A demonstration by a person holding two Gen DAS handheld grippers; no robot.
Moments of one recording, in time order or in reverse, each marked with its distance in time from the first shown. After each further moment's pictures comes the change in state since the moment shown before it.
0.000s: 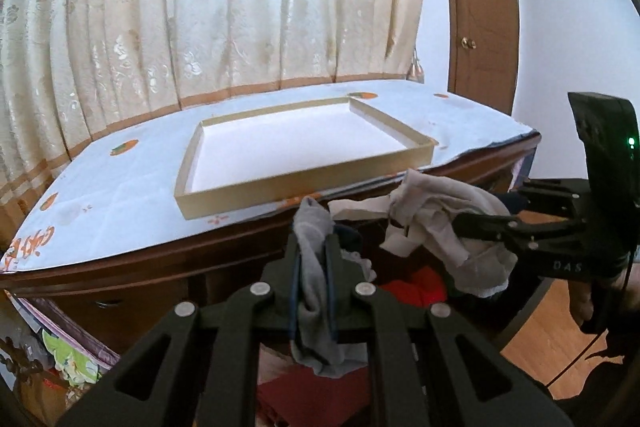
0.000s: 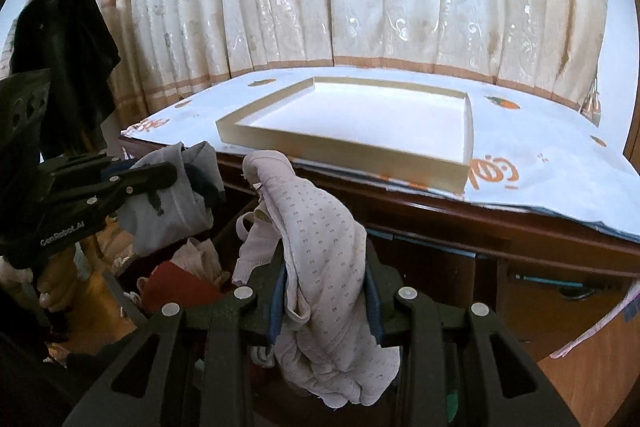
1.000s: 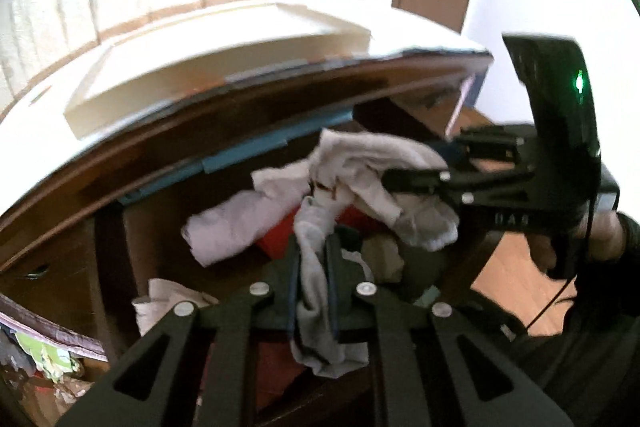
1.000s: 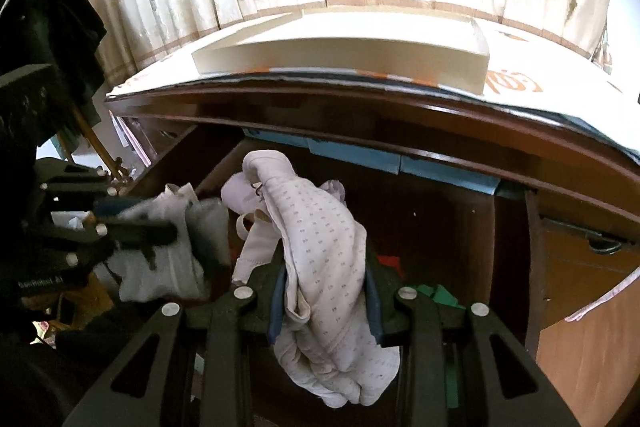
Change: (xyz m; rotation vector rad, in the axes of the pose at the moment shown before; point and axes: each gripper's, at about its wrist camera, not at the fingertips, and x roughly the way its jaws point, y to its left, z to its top) left arm 0.039 -0.025 -0.042 0.057 0.269 -0.233; right arm 0.040 -0.014 -0.042 0.045 0.170 0.020
